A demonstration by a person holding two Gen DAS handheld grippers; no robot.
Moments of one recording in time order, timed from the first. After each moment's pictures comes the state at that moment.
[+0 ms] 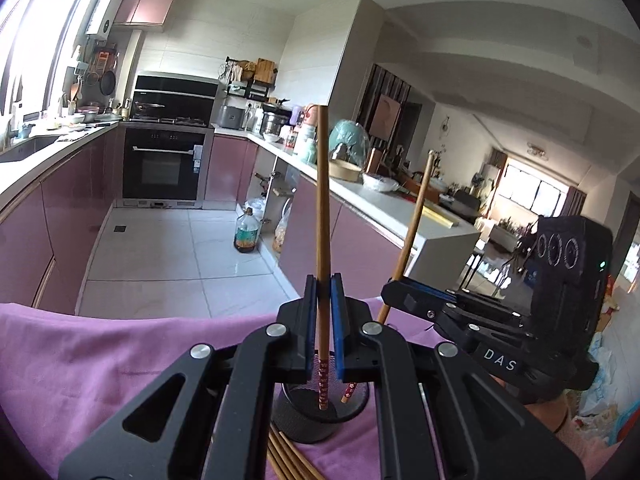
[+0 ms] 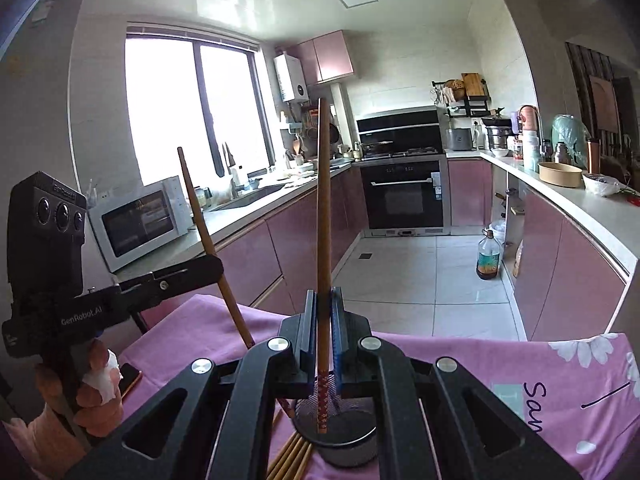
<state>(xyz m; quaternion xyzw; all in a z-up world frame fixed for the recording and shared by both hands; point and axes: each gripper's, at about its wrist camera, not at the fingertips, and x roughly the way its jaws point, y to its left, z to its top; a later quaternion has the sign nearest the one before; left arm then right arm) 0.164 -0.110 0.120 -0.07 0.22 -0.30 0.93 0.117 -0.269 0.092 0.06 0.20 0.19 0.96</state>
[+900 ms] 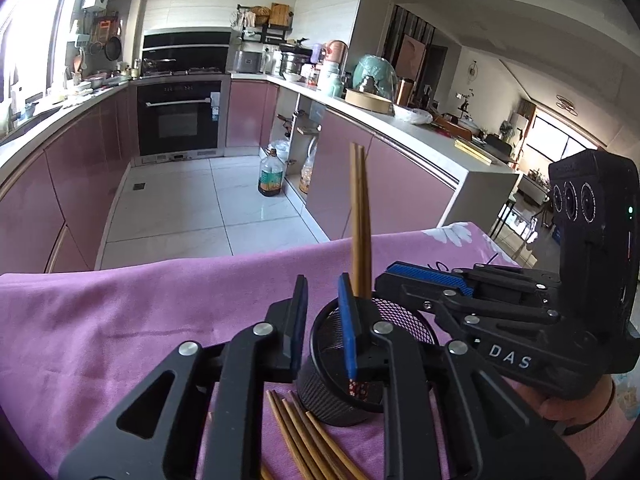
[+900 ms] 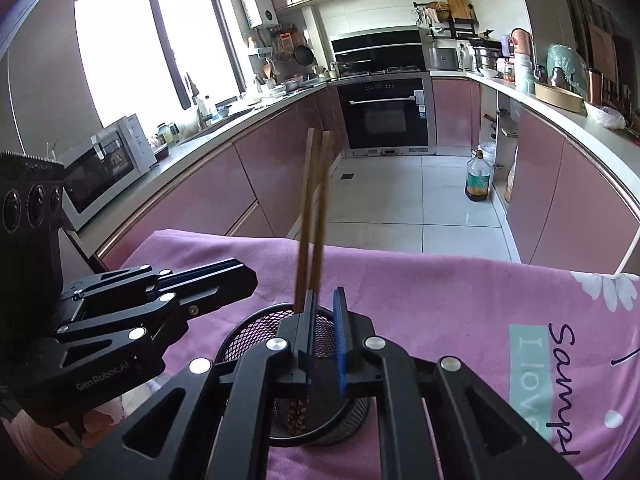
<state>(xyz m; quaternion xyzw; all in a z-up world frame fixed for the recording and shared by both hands) 0.217 -0.150 0.028 -0.01 0.31 -0.26 0.92 0.174 -0.257 0.016 0.06 0.34 0.16 0.92</state>
